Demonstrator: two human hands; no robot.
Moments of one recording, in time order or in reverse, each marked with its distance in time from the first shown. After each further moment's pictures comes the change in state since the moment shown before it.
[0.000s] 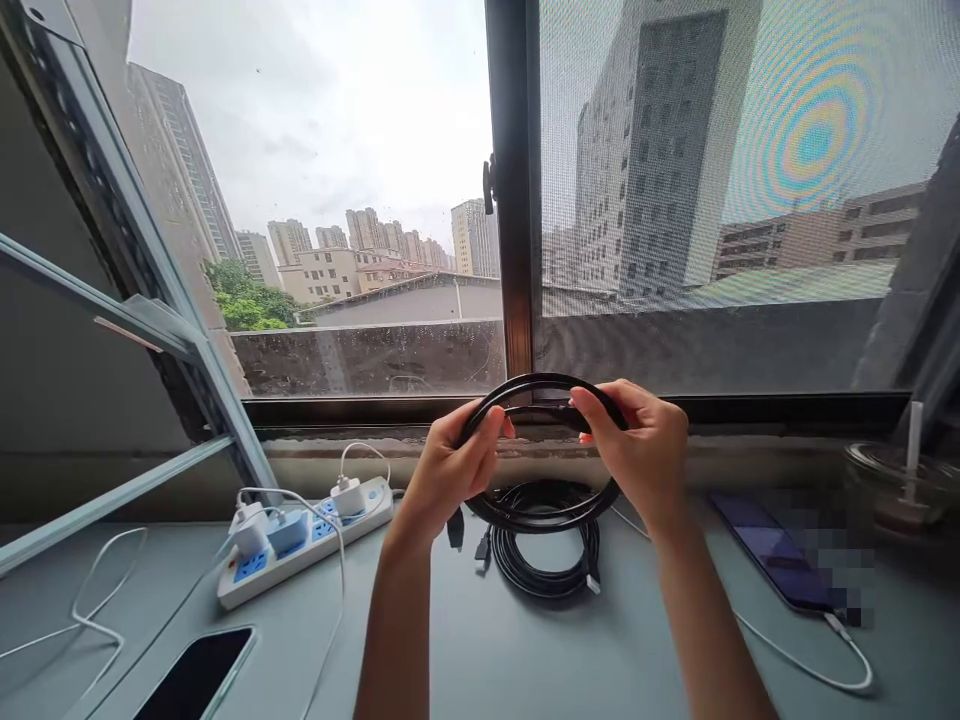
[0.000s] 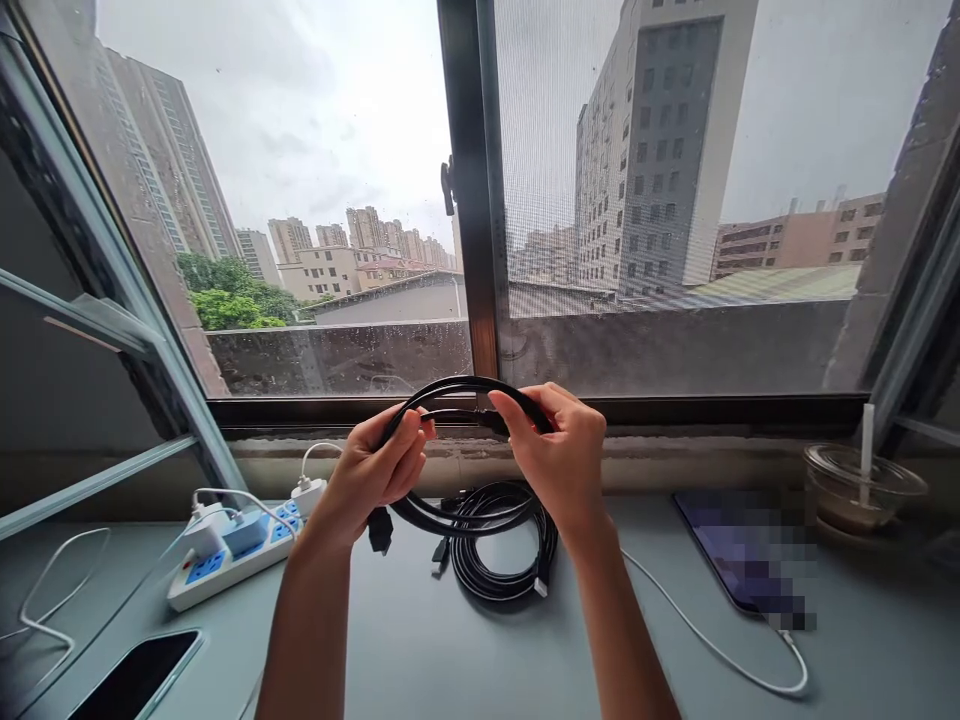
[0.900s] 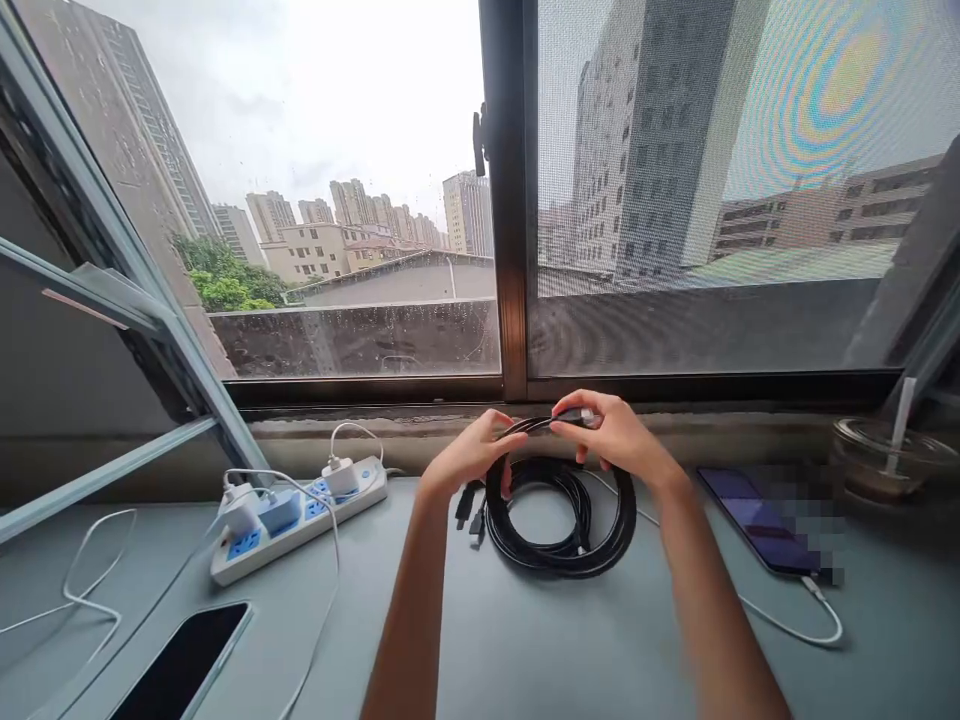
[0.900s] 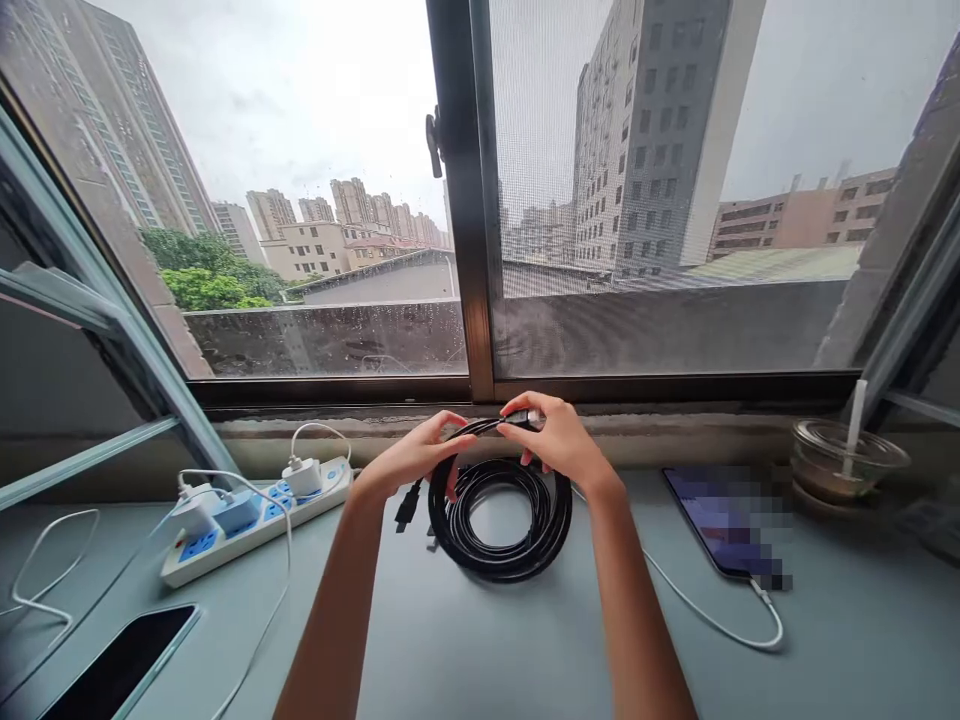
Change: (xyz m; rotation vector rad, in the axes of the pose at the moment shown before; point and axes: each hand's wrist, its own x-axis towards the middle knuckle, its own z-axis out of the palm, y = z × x) left_hand 0.026 -0.068 -0.010 0.362 -0.314 -0.554; right_hand 0.003 0.070 -0.013 -0.065 -0.640 0.412
